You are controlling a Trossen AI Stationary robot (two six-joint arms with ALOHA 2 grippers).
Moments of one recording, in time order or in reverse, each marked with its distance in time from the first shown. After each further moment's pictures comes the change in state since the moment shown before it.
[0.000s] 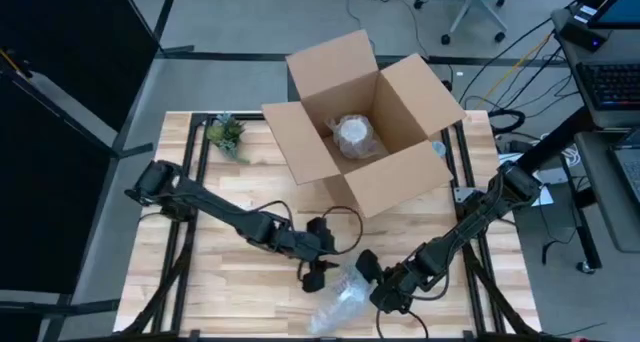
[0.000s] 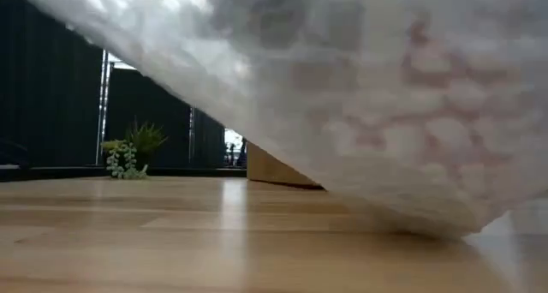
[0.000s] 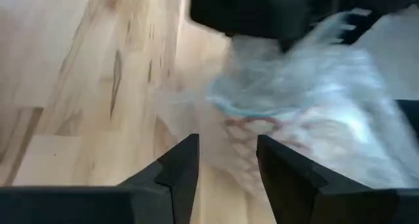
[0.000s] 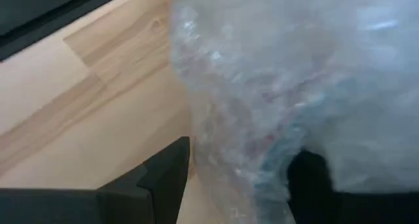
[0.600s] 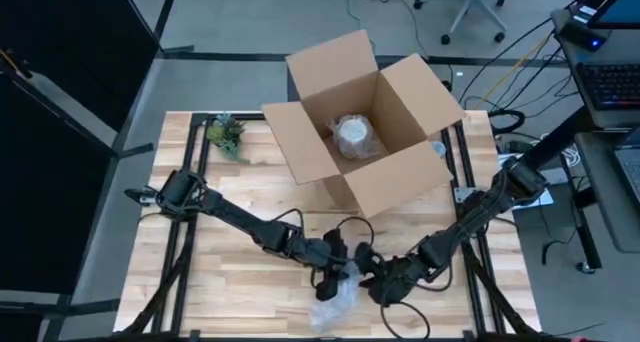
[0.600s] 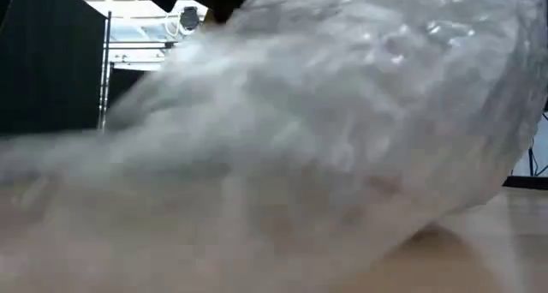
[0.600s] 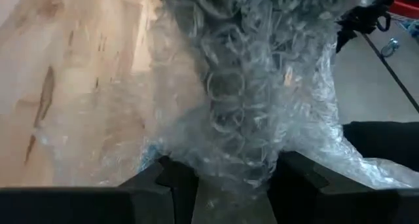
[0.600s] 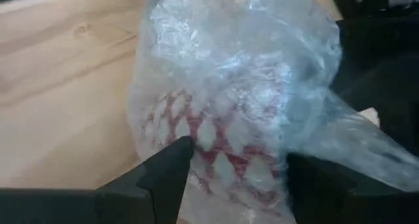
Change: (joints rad) left arm 0.044 0.219 0.001 0.373 0.117 0.001; right arm -0.023 -0.018 -0.059 0.153 0.068 -0.186
